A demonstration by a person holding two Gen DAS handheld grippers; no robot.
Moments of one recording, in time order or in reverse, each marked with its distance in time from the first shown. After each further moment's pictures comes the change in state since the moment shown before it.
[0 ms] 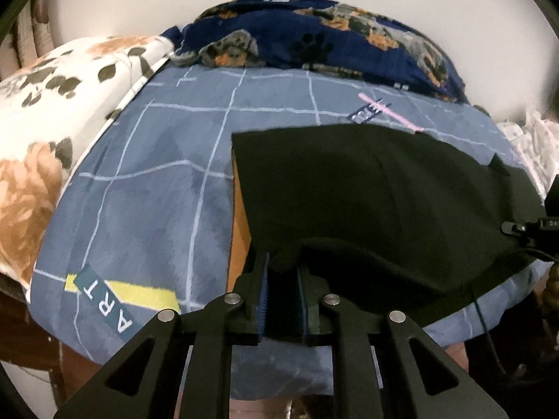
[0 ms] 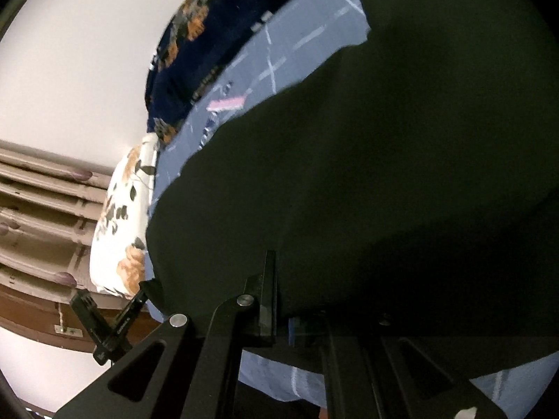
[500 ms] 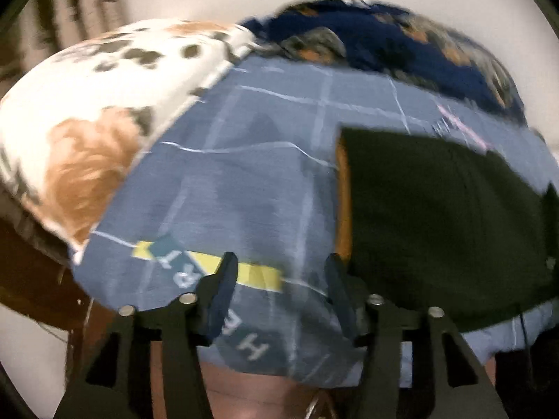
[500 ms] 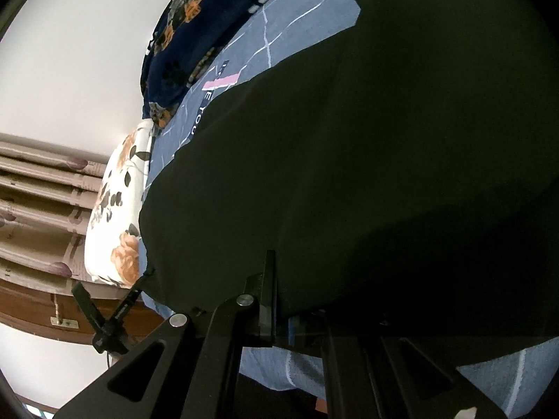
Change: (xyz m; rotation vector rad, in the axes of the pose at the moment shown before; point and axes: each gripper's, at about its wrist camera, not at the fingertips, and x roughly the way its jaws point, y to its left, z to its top) left arm -0.019 0.049 -0.019 -0.155 -0.037 0.233; right arm 0.004 0.002 -0.015 -0.020 0.026 -0.013
